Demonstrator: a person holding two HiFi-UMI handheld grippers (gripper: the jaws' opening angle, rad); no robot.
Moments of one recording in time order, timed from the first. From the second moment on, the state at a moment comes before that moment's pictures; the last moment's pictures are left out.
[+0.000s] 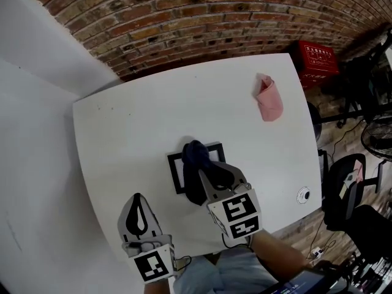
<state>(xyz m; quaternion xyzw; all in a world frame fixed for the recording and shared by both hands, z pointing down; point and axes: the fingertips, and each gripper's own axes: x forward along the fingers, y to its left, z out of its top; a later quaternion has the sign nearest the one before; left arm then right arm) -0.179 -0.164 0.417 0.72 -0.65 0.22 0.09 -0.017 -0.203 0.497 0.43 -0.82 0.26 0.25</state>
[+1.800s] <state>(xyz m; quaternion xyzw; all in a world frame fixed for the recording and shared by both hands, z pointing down) -0.047 -0.187 0.241 0.77 -0.62 0.11 -0.05 0.114 -0.206 0.298 0.53 -0.83 0.14 0.09</state>
